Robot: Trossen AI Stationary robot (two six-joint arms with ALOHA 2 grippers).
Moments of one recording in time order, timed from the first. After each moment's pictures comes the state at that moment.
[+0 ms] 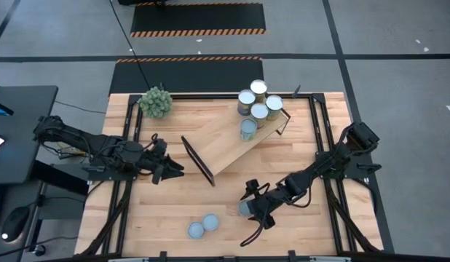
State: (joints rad) left arm -0.32 0.74 0.59 -0.17 -0.15 -0.98; right arm 0.53 1.72 0.90 0.02 0.19 0.06
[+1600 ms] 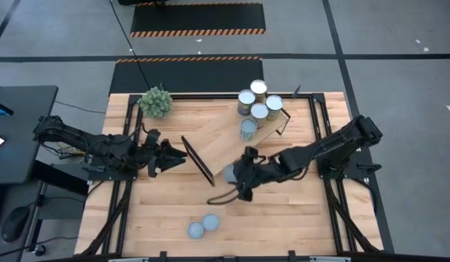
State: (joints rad) left arm -0.32 0.74 0.59 0.17 -0.31 -0.82; right arm 0.35 1.64 1.37 -0.53 0.43 0.36
